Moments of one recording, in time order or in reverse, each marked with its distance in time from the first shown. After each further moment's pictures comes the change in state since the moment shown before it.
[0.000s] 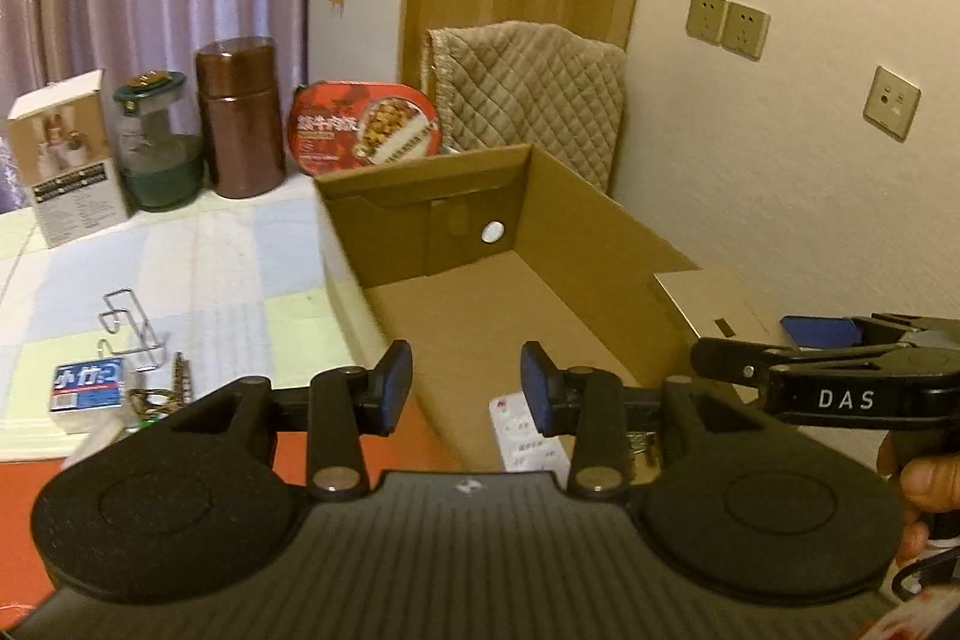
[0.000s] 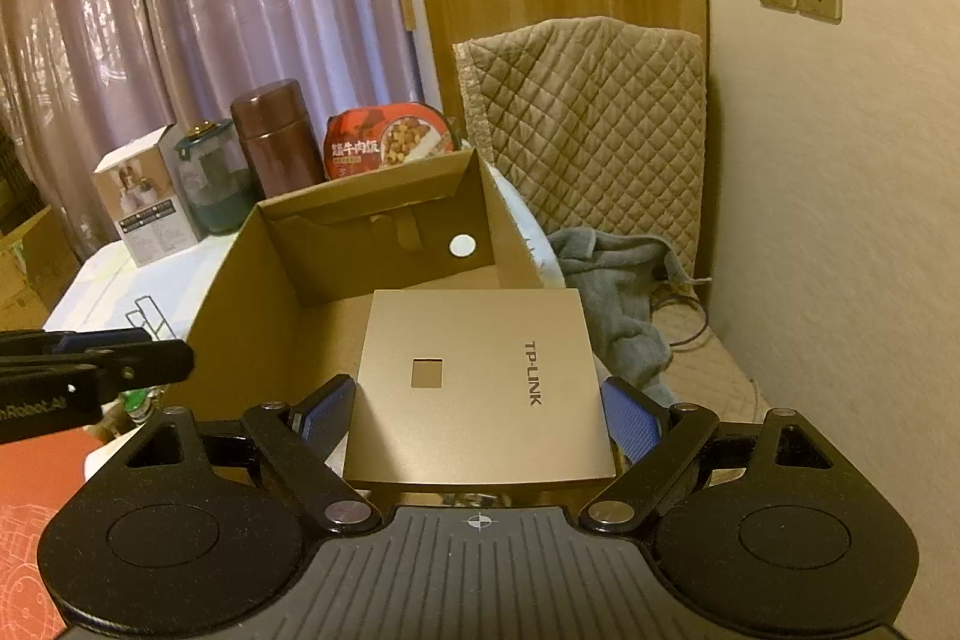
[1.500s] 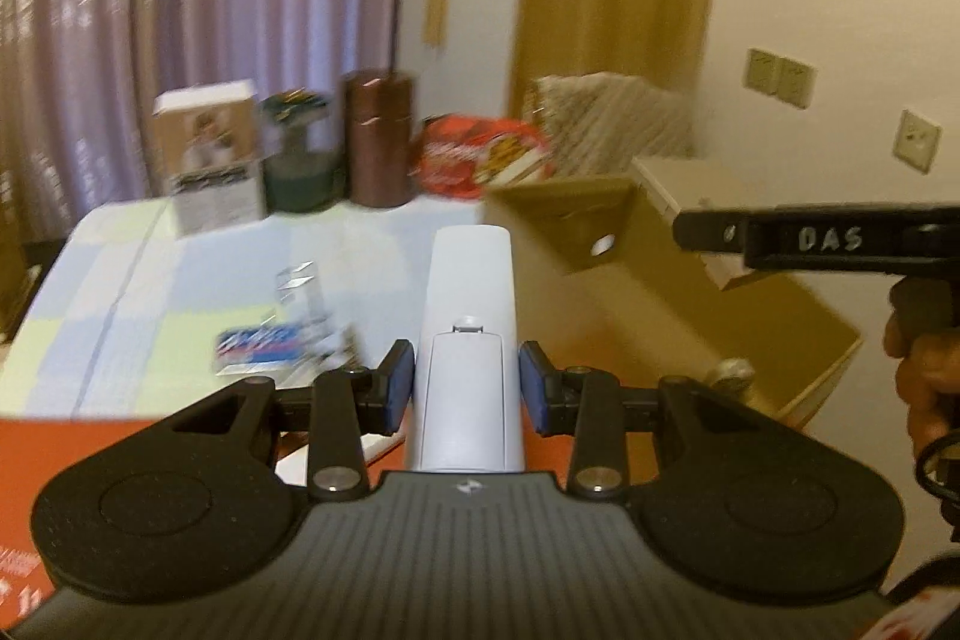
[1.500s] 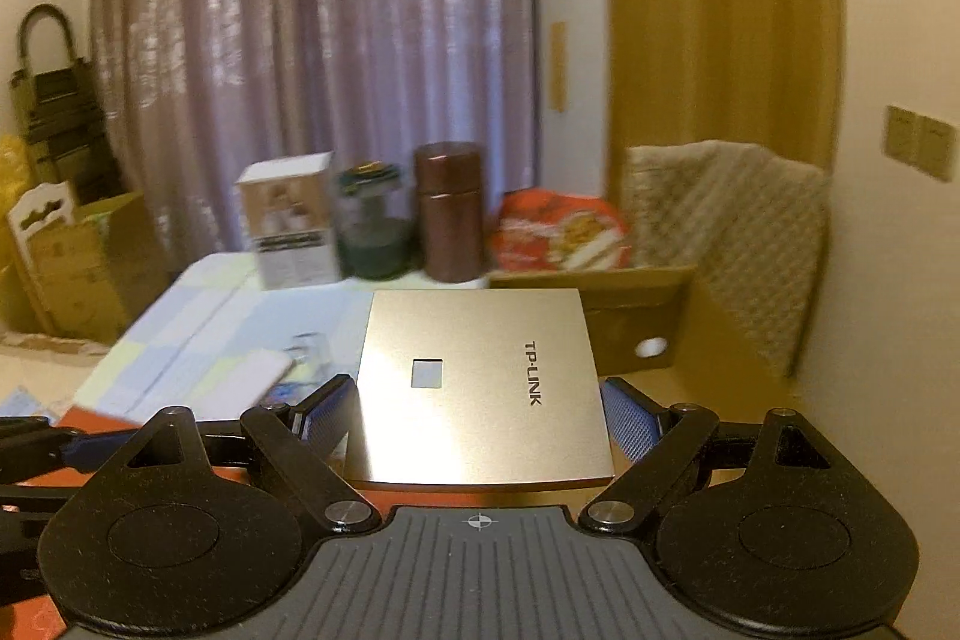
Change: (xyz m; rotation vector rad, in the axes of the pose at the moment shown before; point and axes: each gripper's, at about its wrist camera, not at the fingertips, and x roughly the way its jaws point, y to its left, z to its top) left arm -0.093 0.076 -0.043 -0.034 -0.105 0.079; right arm -0.021 0.140 0.020 -0.169 -0.137 0.060
